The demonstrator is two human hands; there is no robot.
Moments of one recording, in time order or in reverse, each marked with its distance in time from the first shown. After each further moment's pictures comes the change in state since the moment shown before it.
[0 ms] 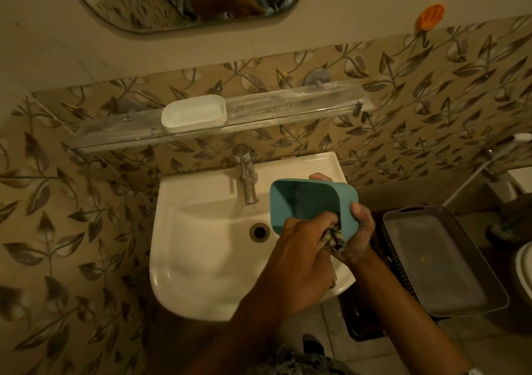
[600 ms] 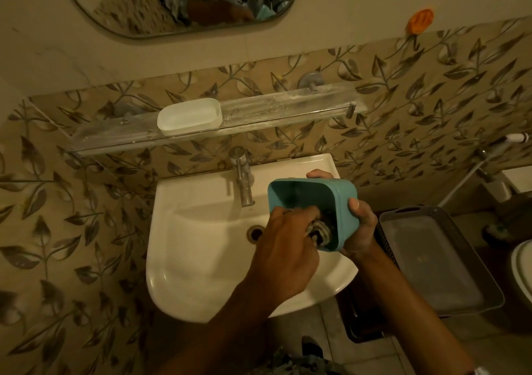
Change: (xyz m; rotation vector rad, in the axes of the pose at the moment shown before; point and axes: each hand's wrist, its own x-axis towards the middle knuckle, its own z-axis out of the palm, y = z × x) left_hand 0.009 -0.003 -0.001 0.082 0.065 -0.044; right_hand 0.004 -0.016 -0.003 -0.093 -0.119 0.037
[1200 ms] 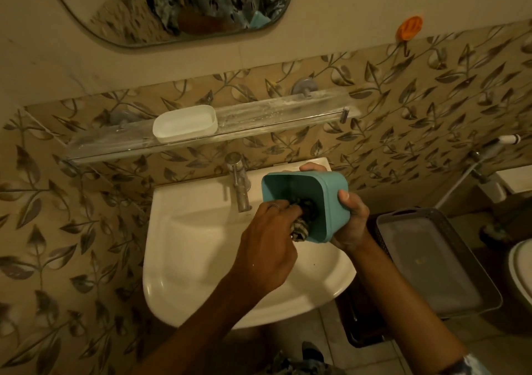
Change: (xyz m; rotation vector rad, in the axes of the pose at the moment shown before) left_hand 0.015 -0.022 -0.008 0.253 0.016 0.099; right_hand 0.013 -0.016 0.016 -0.051 0.066 -0.044
